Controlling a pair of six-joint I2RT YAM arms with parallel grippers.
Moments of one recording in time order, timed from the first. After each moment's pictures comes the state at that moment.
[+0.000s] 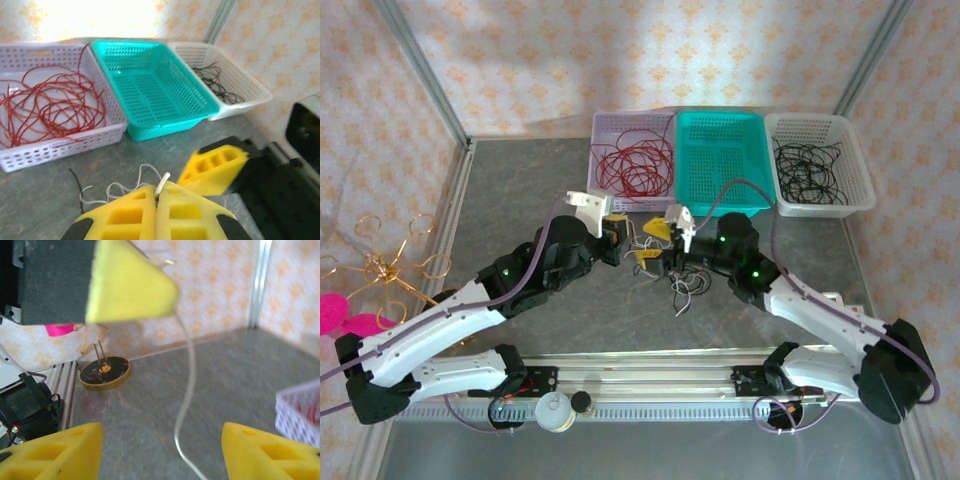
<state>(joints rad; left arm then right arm) -0.91 1.02 1.08 -0.38 -0.33 -0.43 0.69 1.13 0.71 0.32 -0.63 -0.03</state>
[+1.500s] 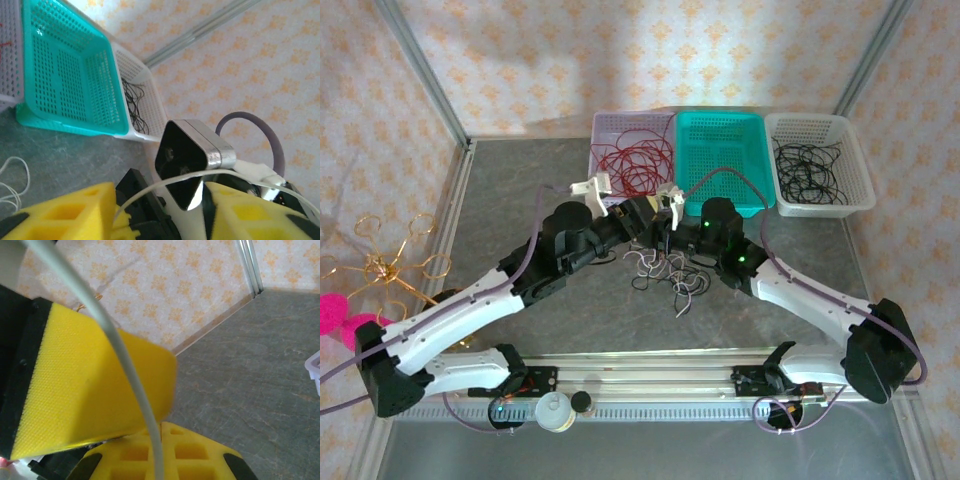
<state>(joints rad) -0.83 1.13 1.05 -0.08 -0.10 -1.02 0.71 1.24 0.83 0.27 -0.55 0.41</state>
